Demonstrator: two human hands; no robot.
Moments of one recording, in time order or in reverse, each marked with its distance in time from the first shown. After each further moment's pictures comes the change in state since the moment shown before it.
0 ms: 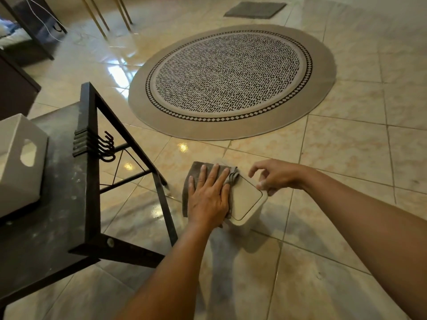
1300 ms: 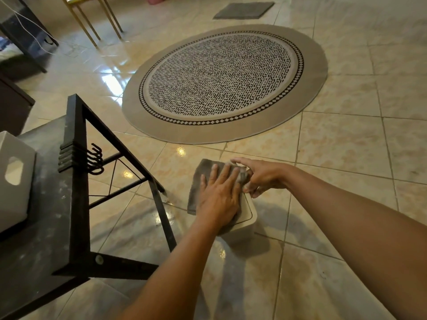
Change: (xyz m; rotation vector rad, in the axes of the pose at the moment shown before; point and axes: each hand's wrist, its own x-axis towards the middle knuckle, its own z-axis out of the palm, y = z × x) left_hand 0.017 0.033 -0.010 0.055 -0.175 0.107; right_hand 0.018 -0.009 0.010 0.232 -0.075 -0.049
